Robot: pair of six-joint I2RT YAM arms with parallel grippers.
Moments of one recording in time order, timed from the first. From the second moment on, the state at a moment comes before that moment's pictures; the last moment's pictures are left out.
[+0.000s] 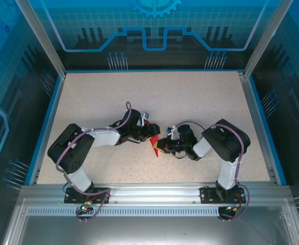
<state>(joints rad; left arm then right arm) -0.56 1.71 0.78 0.21 0.51 -0.94 0.57 1.89 0.46 0.85 -0.70 1.16</state>
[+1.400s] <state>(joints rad) -0.55 1.70 0.82 0.21 0.51 -0.89 0.59 1.78 0.50 0.56 -0.58 1.11</state>
